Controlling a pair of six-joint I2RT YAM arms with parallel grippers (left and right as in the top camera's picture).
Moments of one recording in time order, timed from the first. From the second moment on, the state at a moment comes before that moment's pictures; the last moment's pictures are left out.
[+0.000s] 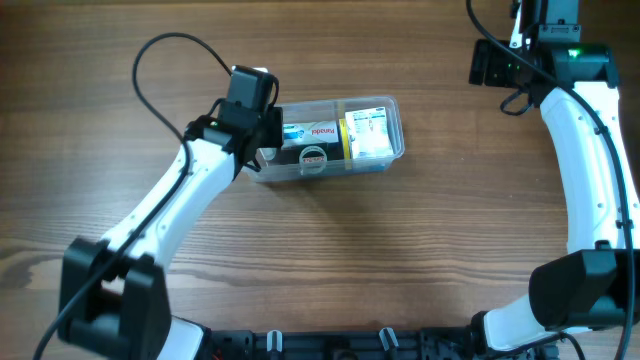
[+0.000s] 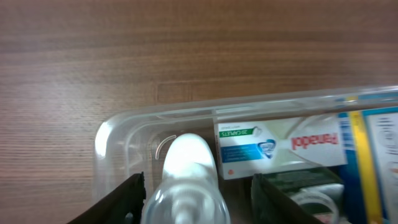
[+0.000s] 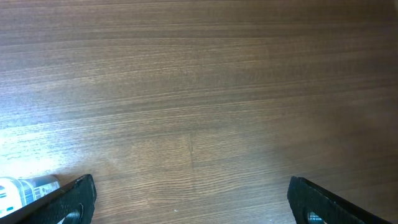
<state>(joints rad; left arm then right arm) -0.35 1.62 1.17 -0.51 -0.14 -0.31 0.00 1.72 1.69 -0.94 0.22 0.06</state>
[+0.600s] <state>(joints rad) -0.35 0.88 1.17 -1.10 -0.18 -0.31 0.00 1.72 1.69 -0.94 0.22 0.06</state>
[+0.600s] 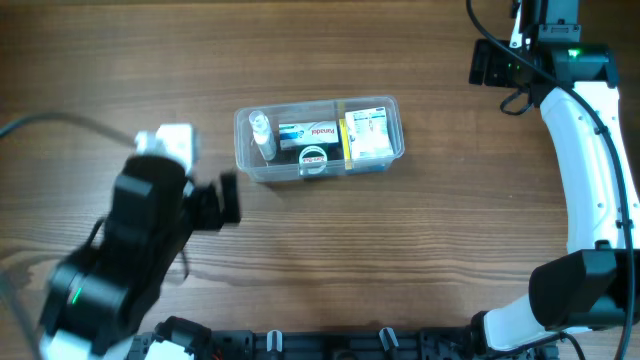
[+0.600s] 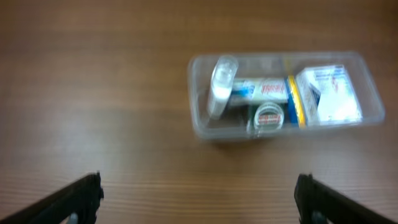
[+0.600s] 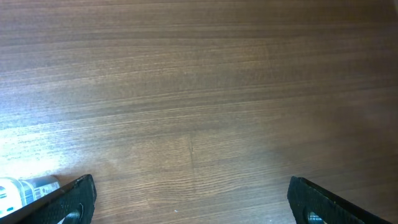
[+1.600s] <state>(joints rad) -0.33 0.64 1.14 -1.21 -0.18 -0.32 0.00 1.72 1.69 -0.94 0.22 0.06</state>
